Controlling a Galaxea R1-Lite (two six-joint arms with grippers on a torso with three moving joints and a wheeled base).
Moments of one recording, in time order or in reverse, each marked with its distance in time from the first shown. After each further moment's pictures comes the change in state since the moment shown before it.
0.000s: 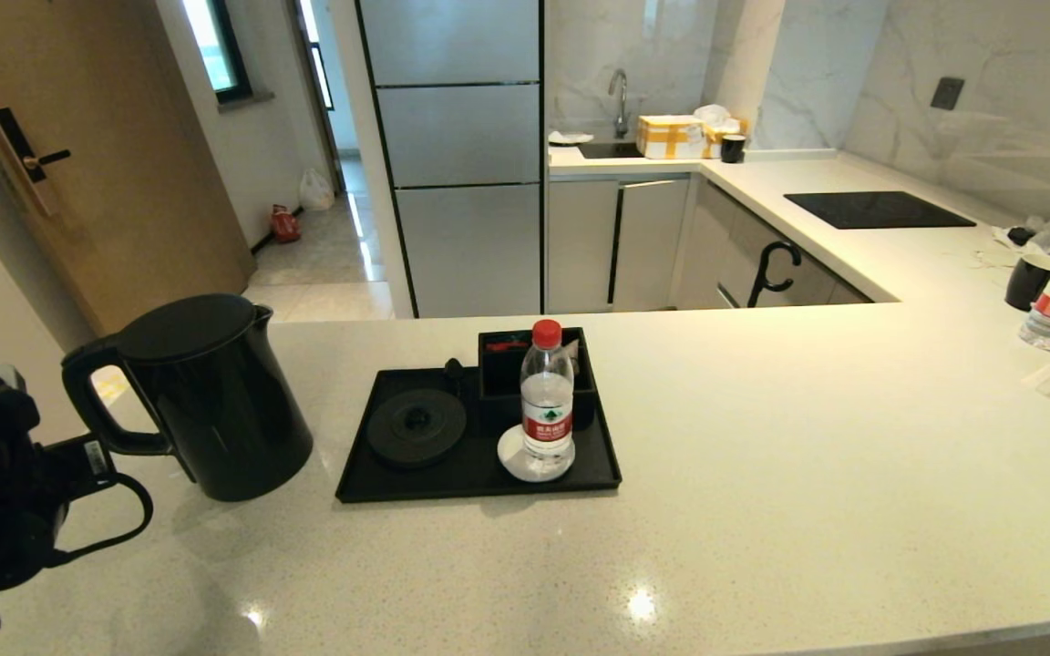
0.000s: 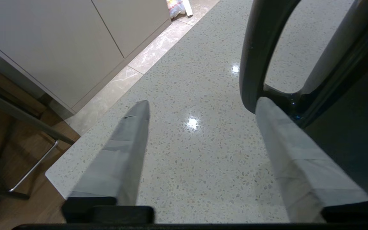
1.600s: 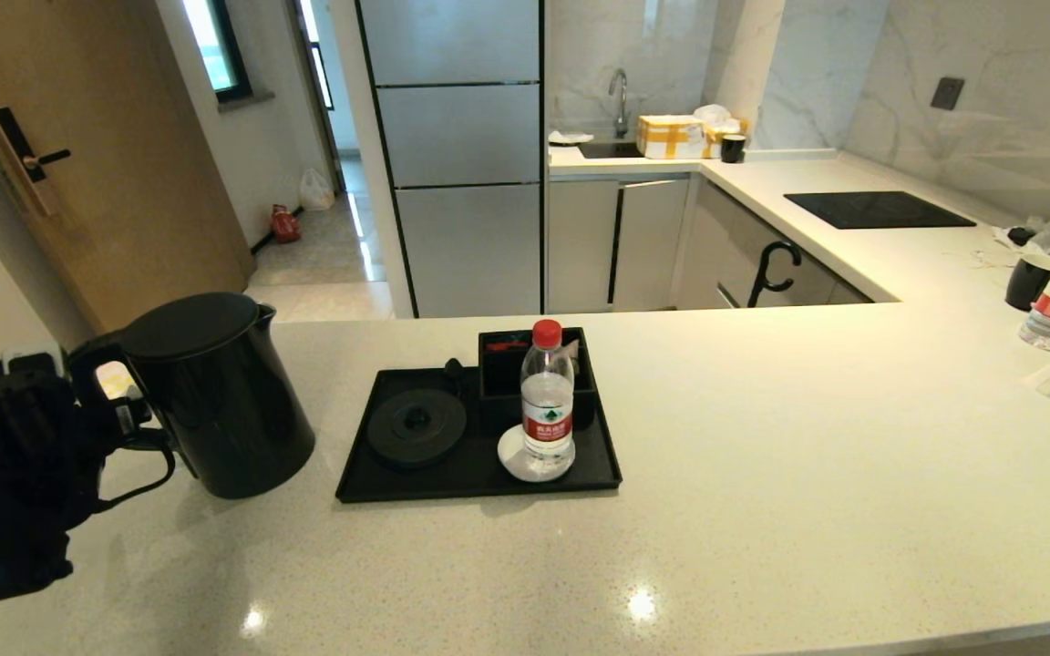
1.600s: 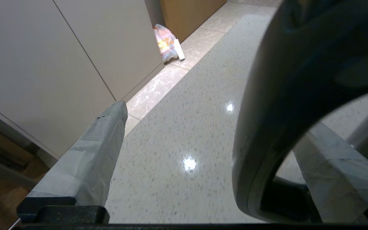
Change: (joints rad) left arm 0.061 0.330 -0.218 -0.306 -0.114 0.111; right arm 0.000 0.000 0.000 0.000 0.000 0.000
